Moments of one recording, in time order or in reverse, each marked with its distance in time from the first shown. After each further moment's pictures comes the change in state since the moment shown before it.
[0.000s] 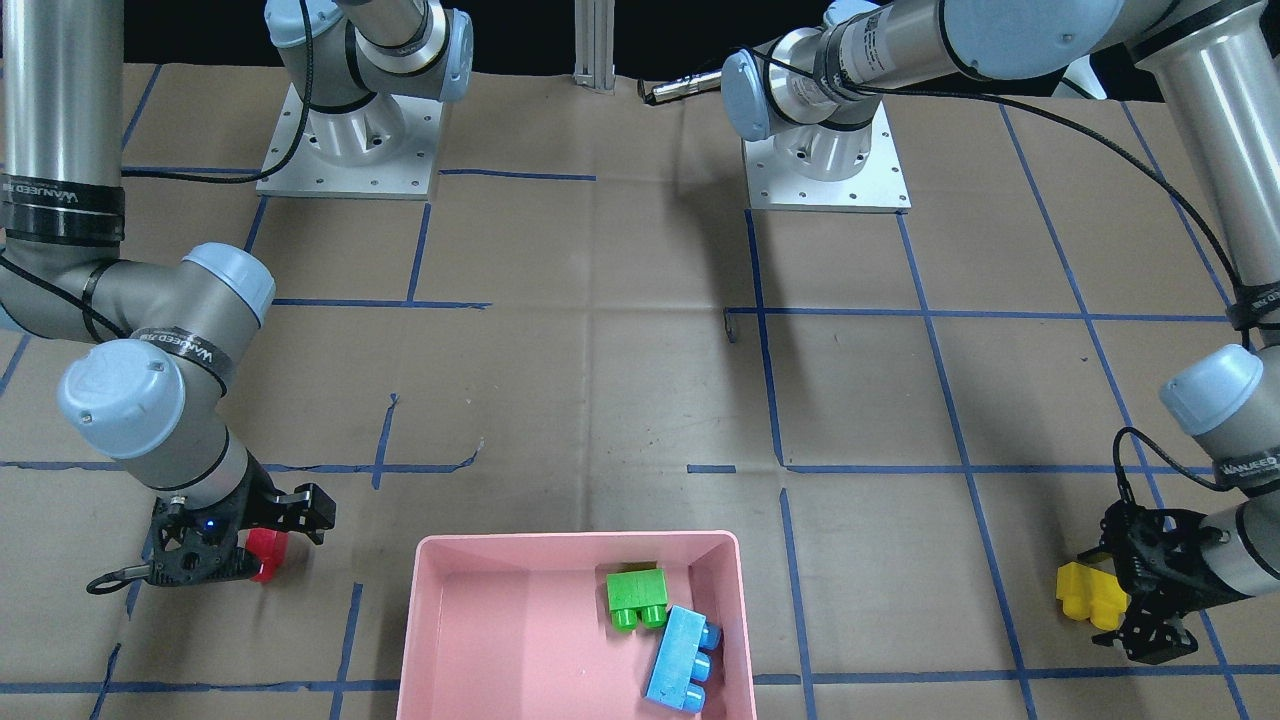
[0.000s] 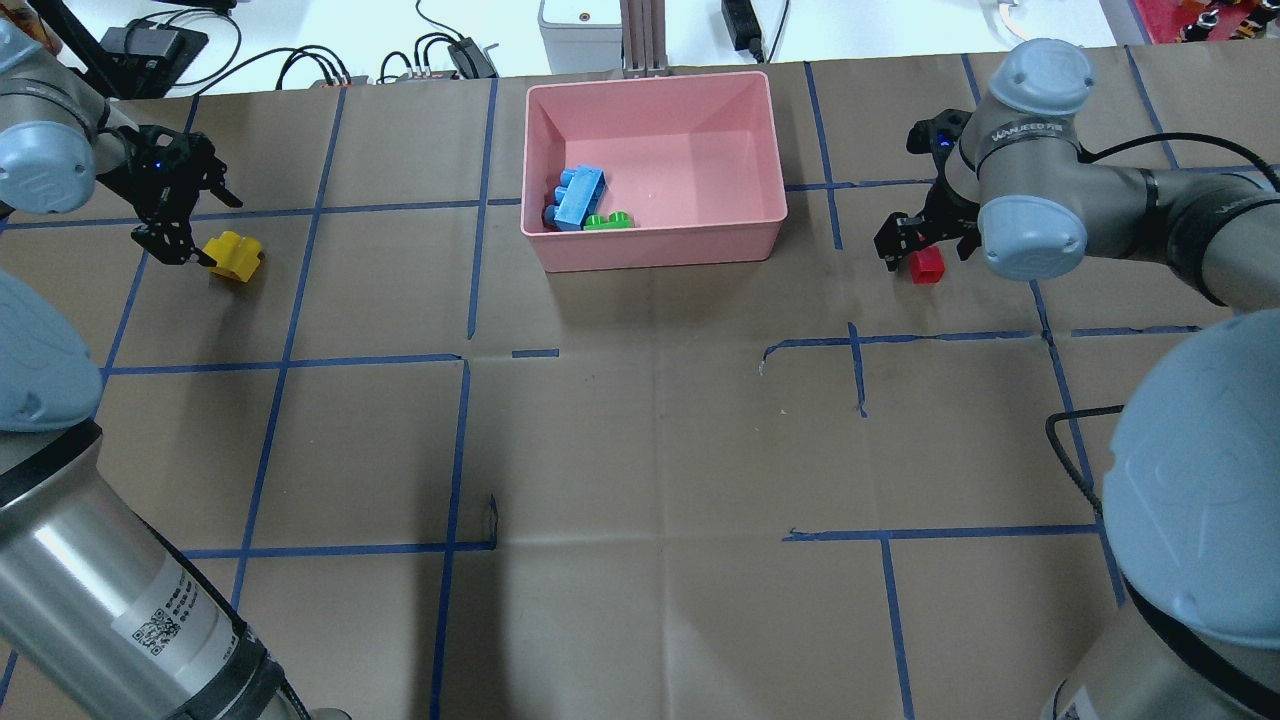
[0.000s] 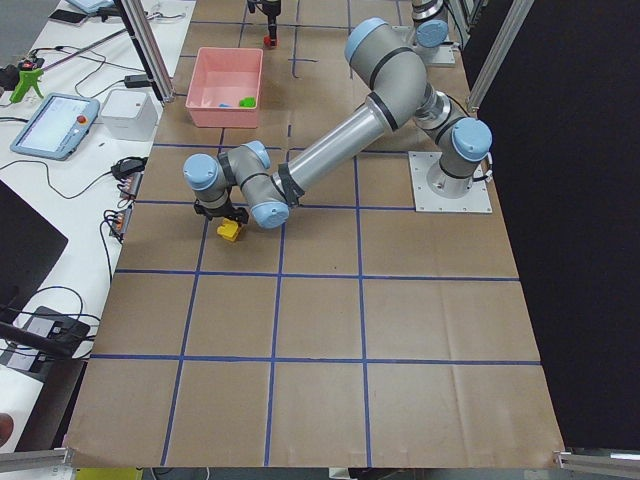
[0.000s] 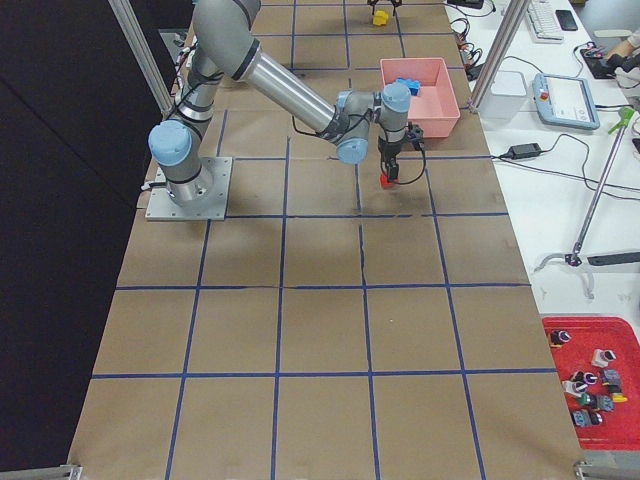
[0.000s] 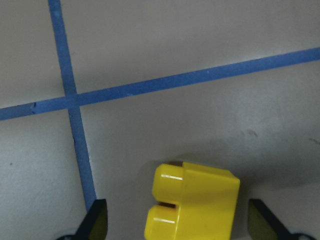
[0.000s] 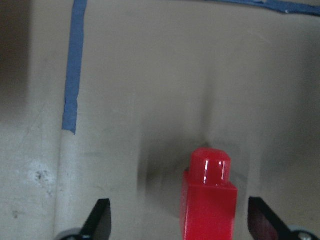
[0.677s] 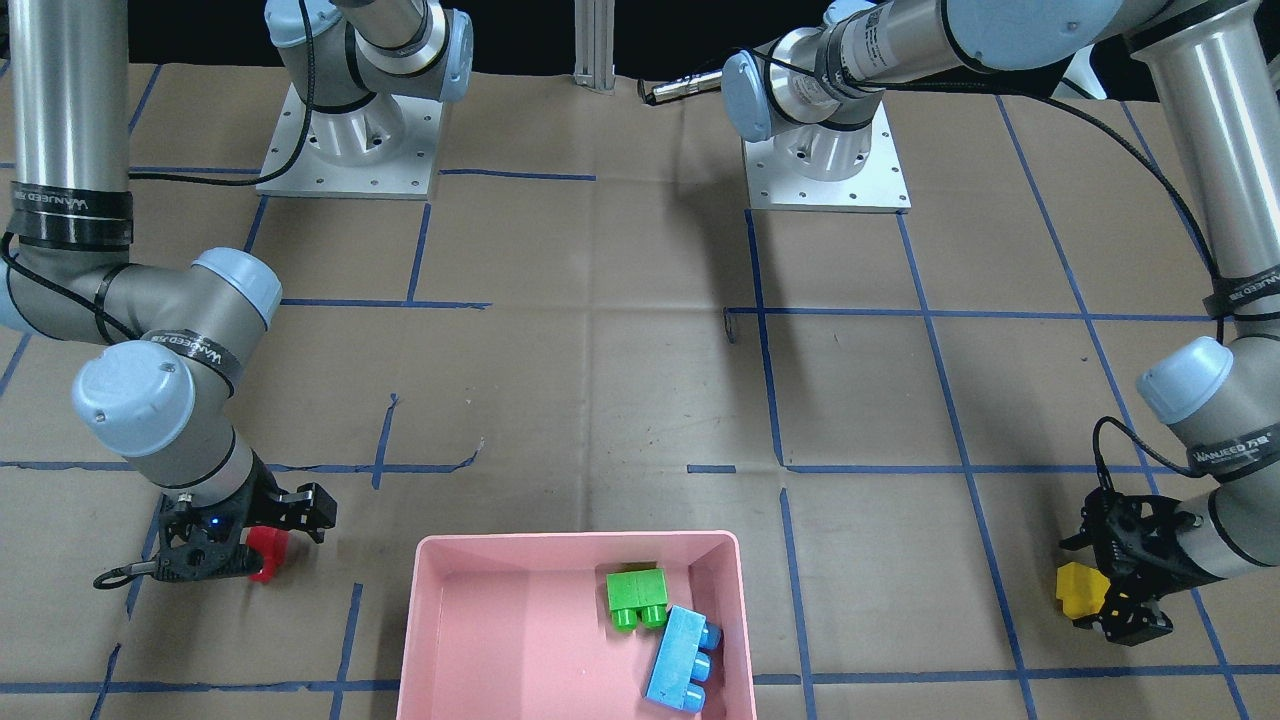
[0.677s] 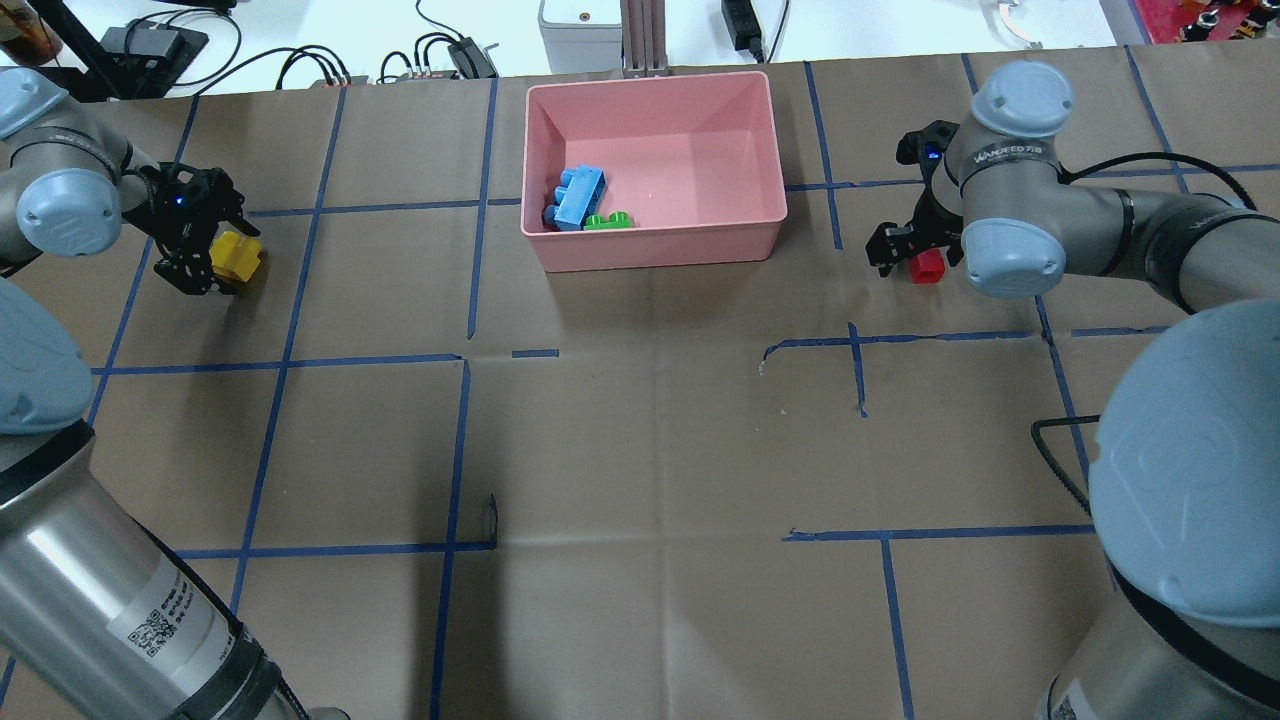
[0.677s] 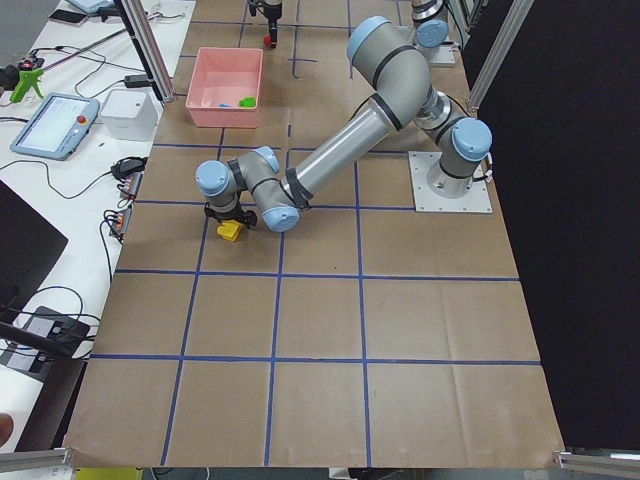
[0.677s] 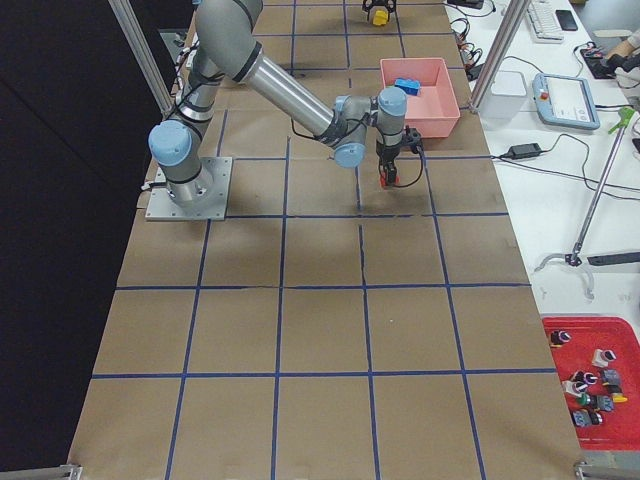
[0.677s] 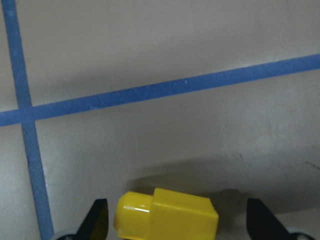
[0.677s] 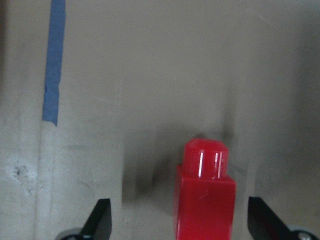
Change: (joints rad) left arm 0.012 0.018 -0.069 0.047 -0.006 0.008; right arm -0.012 0.007 0.034 -0.026 -0.010 0.000
